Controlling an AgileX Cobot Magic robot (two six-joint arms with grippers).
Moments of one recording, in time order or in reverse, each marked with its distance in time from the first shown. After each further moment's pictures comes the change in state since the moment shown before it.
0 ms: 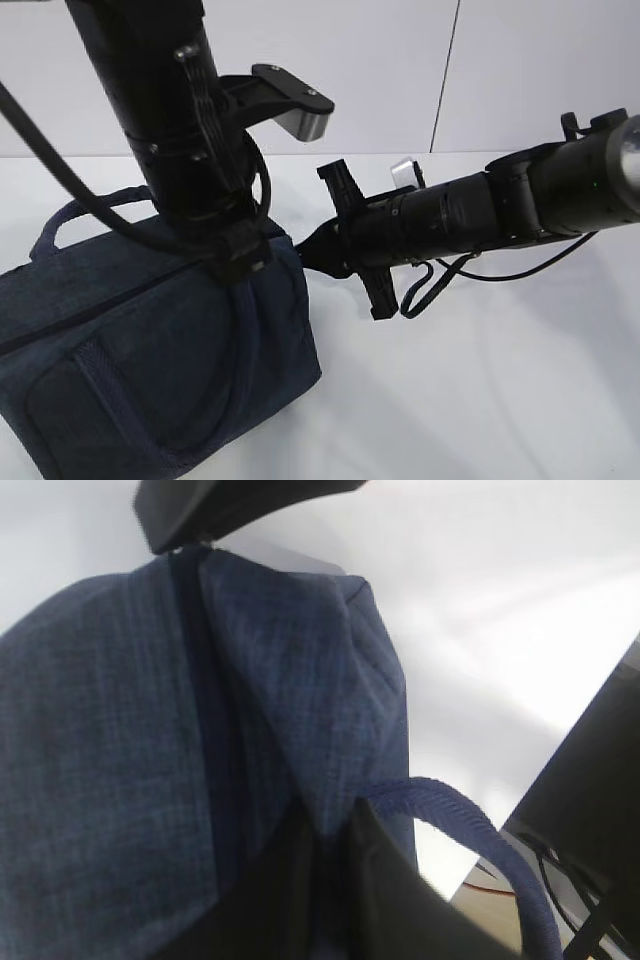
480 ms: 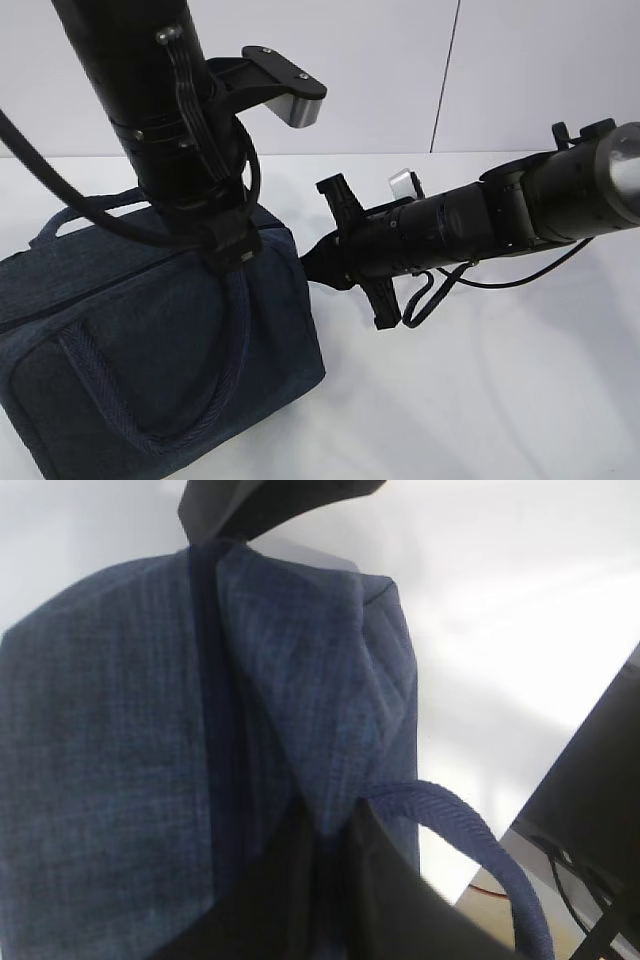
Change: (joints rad) left arm 0.000 -0.033 0.000 0.024 0.003 0.000; right arm 0.000 0.028 0.000 -0.025 -0.013 0.000
